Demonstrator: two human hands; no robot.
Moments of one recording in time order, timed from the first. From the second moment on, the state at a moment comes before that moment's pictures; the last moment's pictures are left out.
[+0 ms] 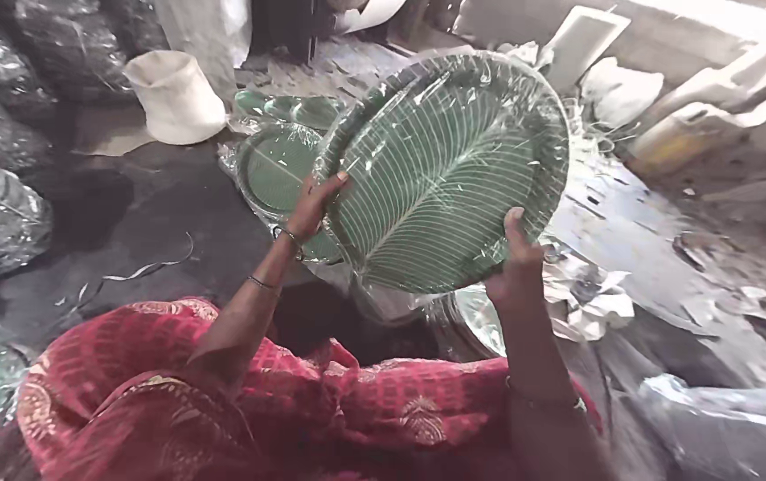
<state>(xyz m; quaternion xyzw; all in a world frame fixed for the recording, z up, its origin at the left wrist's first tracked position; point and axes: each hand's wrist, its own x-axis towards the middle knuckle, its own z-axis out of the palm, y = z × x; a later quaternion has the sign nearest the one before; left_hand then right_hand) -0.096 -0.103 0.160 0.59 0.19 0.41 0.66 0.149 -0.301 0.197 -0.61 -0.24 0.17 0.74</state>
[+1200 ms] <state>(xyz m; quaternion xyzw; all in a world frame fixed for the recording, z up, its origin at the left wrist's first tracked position) -0.070 -0.068 0.185 0.76 0.02 0.51 0.40 0.159 -0.335 0.217 -0.73 -0.42 0.00 0.54</state>
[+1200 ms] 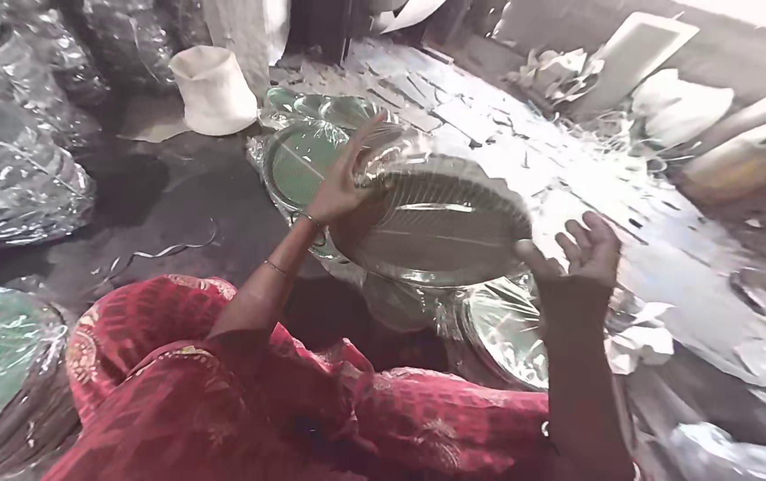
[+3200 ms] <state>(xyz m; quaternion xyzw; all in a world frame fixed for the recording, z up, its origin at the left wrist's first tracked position) -0.055 -0.088 0.159 0.77 0.01 0.44 0.46 0.152 -0.339 0.213 -0.74 -0.57 -0.05 0.35</state>
